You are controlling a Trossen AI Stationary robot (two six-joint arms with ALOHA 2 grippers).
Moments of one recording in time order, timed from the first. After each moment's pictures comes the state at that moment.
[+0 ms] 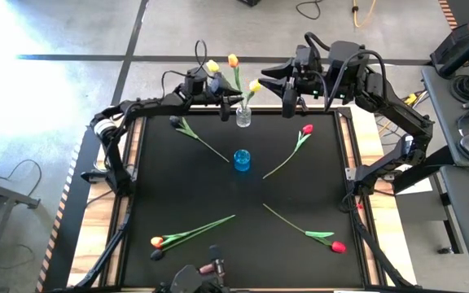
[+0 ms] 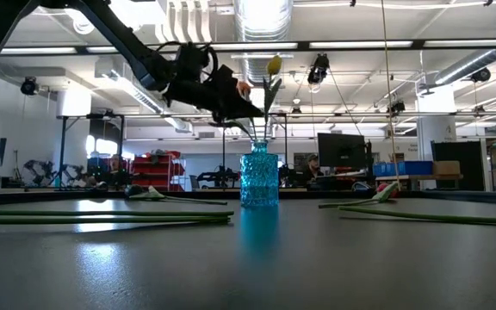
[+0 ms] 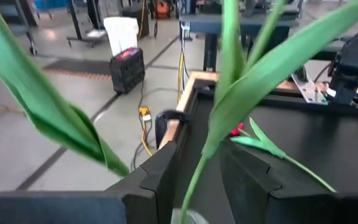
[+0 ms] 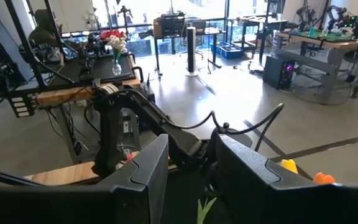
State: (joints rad) left arm 0.74 1.85 1.23 0.37 0.50 0.16; right arm -0.33 1.50 1.99 -0.60 -0.08 0.03
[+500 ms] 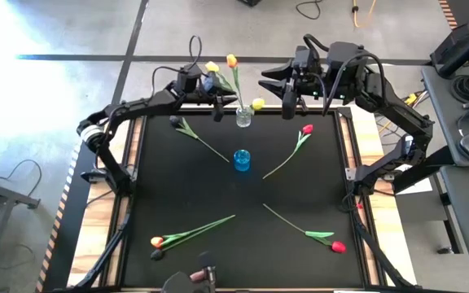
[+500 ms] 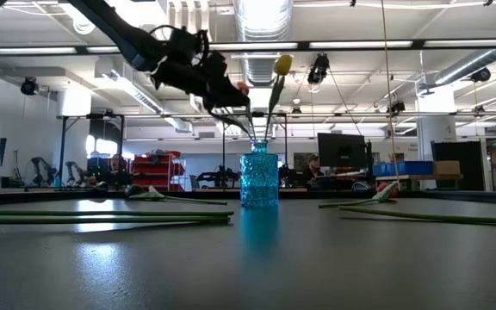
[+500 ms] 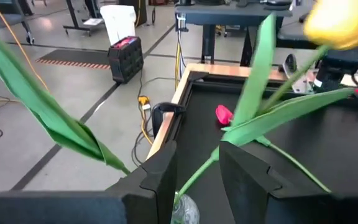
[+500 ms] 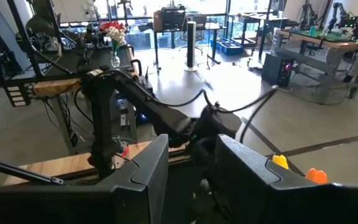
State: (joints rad) left arm 0.74 1.71 1.21 0.18 0.49 0.20; right arm -0.33 1.50 1.99 -0.63 -0.08 0.00
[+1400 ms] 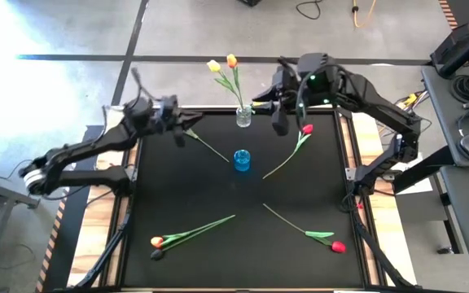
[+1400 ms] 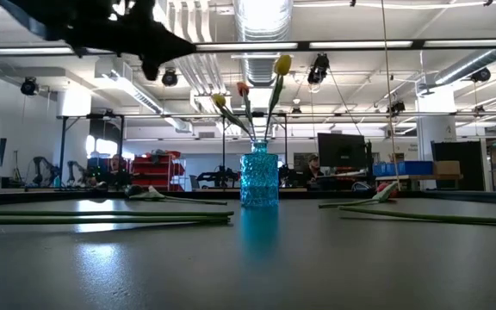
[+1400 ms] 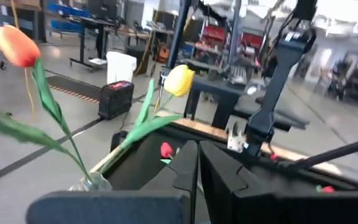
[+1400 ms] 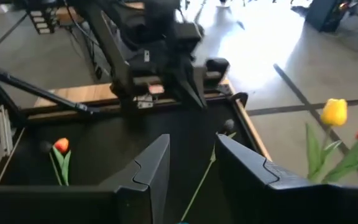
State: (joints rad) left arm 0.62 0.98 0.64 0.33 0.37 -0.20; right arm -0.32 1.57 1.99 -0.83 -0.20 -0.07
